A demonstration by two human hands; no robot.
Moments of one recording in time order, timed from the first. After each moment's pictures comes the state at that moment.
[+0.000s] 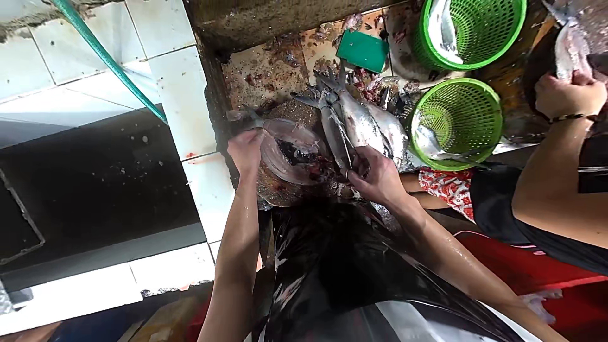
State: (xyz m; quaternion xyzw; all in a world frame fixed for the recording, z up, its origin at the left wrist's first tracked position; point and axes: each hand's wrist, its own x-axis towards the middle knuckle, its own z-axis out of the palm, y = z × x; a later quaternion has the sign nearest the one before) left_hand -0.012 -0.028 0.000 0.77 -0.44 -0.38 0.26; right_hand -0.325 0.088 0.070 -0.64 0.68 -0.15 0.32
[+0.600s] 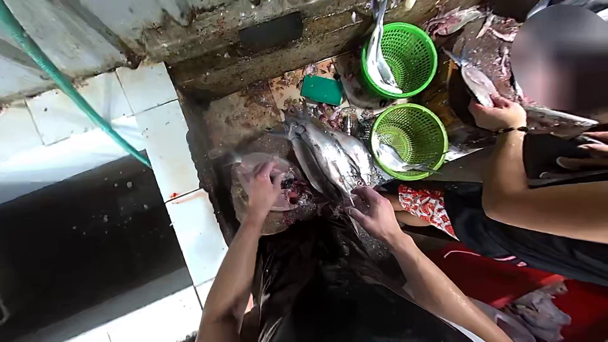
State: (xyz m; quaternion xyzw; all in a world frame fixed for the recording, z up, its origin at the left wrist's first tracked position) left_hand -0.083 0.008 0.030 0.57 -0.73 -0.33 0.17; right_hand -0.376 0.165 0.066 -0.55 0.75 -0.16 0.33
